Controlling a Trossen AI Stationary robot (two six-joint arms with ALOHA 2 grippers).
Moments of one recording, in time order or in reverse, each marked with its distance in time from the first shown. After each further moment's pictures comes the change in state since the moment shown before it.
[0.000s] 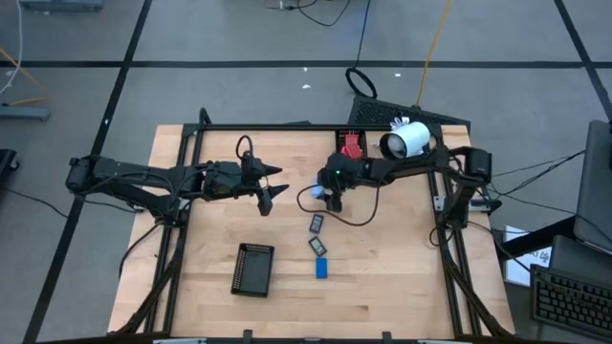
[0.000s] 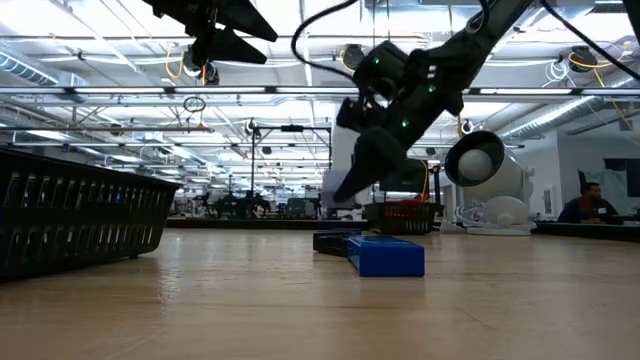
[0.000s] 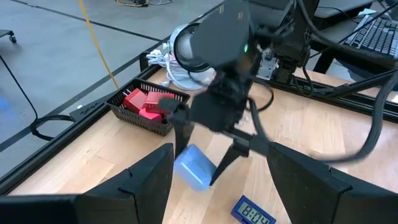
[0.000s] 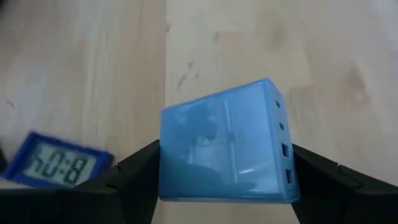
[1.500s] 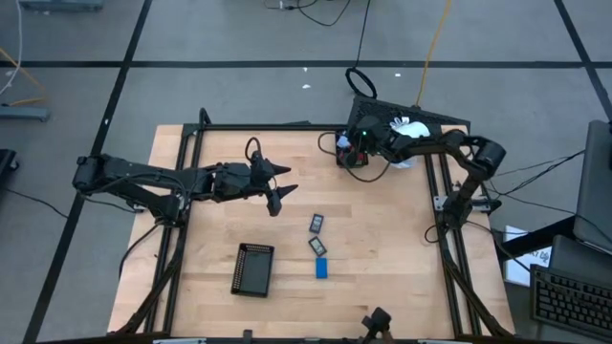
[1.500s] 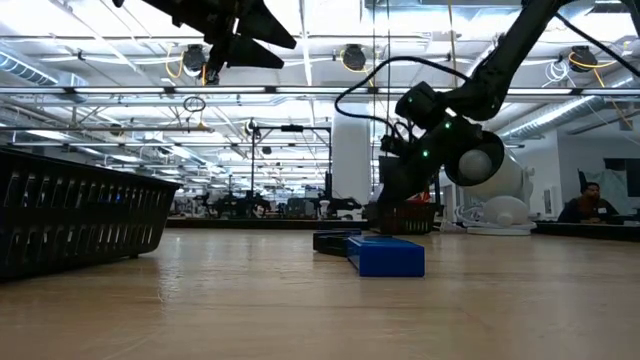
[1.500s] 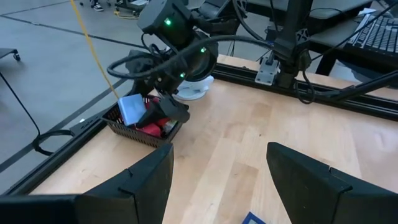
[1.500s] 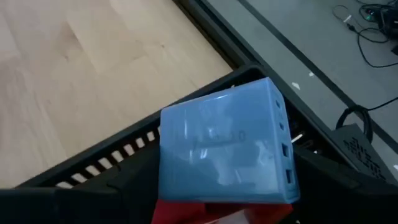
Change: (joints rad) left arm 0.010 0.093 0.000 0.135 0.000 0.072; right arm -0.404 -0.044 -0.145 0.184 0.165 0.035
